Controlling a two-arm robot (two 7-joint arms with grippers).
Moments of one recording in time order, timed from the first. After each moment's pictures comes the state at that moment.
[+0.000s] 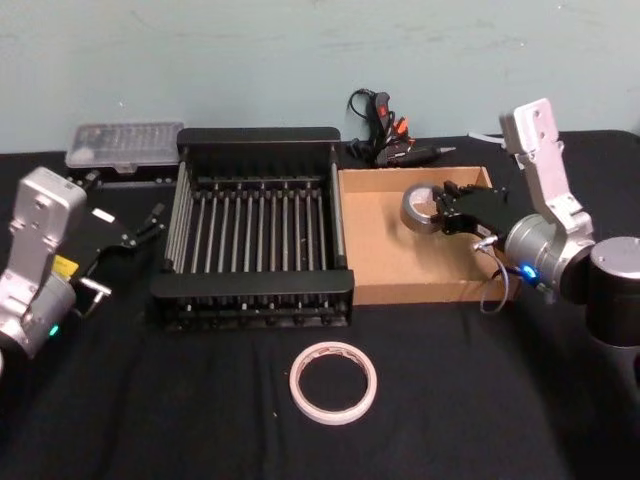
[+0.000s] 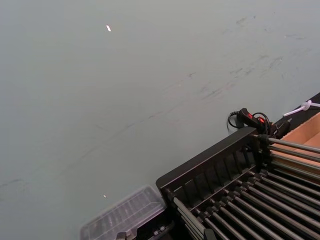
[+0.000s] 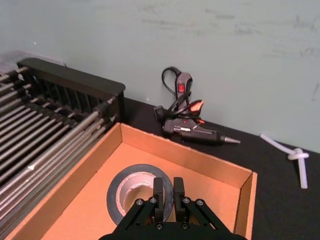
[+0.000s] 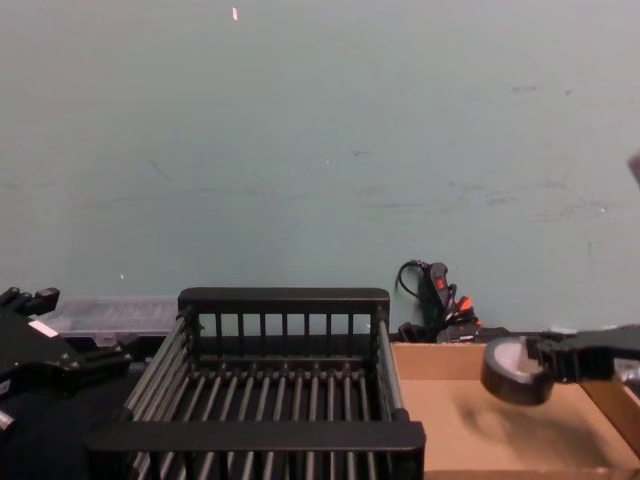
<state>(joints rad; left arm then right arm) -0.20 0.60 0.45 -1.41 -0.25 -0.12 0.03 0.36 0.30 -0.30 -1.28 0.23 0.27 0.26</state>
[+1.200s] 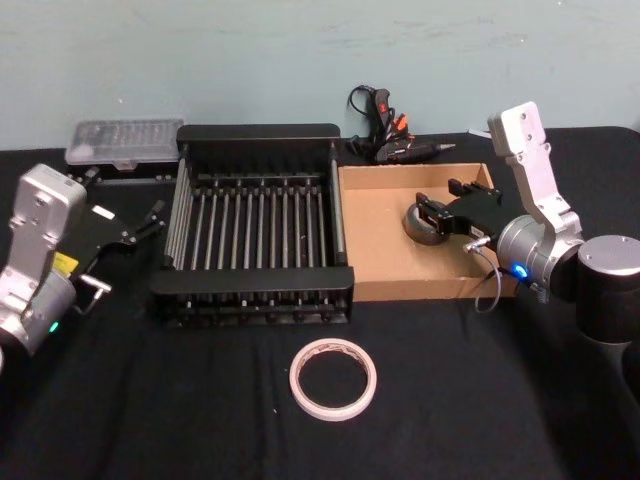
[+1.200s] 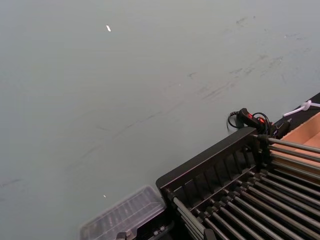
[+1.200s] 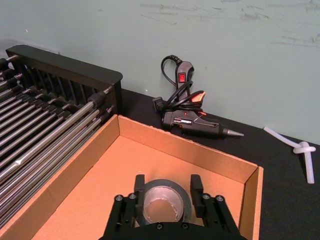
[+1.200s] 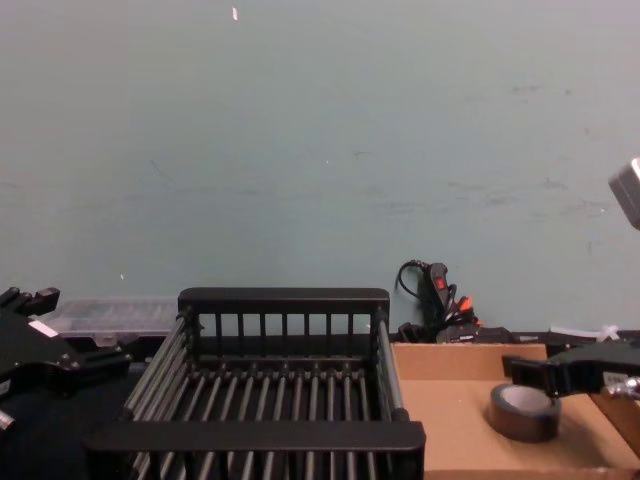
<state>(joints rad) -0.20 0.60 0.45 -1.41 -0.25 -0.12 0.03 0.38 0.28 -0.30 -1.22 0.20 0.26 0.26</state>
